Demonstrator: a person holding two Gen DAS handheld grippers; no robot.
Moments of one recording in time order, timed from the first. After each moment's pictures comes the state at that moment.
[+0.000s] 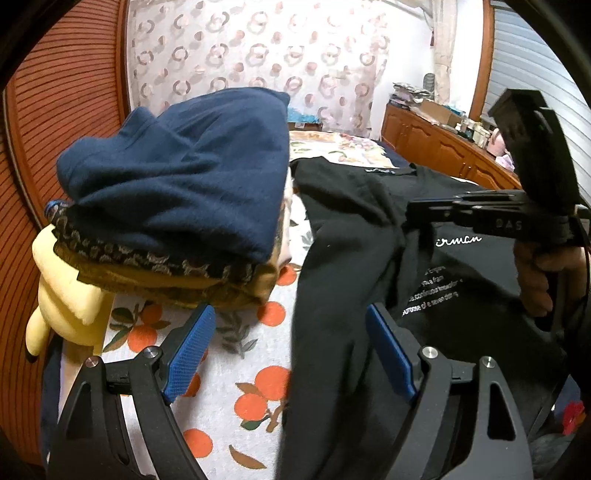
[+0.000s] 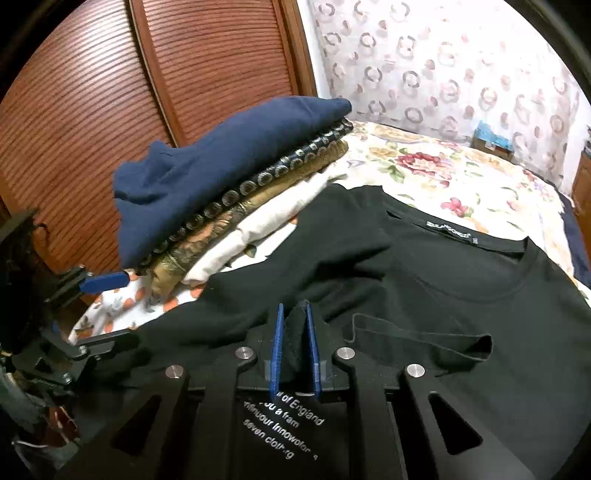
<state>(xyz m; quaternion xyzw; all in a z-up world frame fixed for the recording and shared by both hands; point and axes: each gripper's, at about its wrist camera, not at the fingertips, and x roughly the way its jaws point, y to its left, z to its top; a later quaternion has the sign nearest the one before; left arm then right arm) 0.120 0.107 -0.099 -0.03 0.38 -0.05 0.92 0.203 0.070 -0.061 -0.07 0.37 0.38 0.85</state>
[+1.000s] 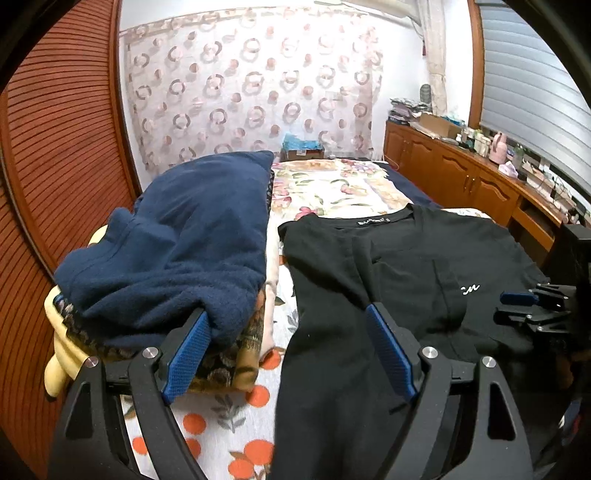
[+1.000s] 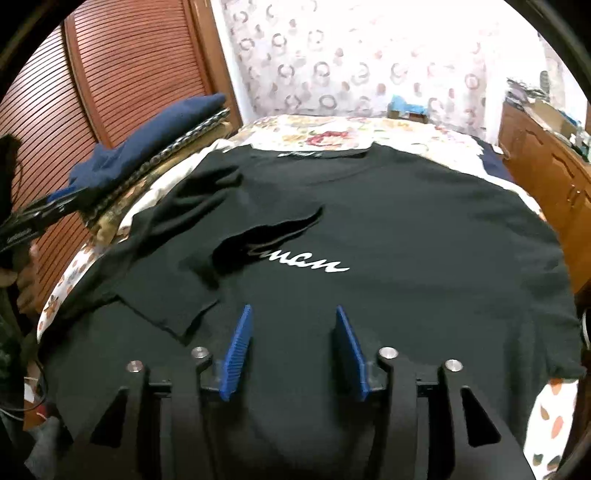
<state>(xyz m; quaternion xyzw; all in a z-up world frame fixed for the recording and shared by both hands) 0.150 0.082 -0.050 0.00 0.33 -0.03 0.94 0.141 -0.064 -0.065 -0.02 0.39 0.23 0.89</state>
